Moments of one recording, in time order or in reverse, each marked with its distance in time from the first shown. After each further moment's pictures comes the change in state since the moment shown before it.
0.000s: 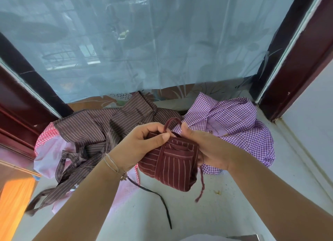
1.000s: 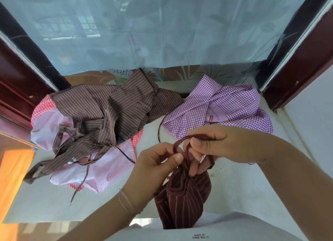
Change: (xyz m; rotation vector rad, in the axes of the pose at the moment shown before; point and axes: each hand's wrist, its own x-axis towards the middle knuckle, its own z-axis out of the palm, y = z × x) left_hand -0.058 -0.053 0.076 -0.043 0.325 0.054; right_hand -0.048 -0.025 0.008 -0.341 -0.219 -0.030
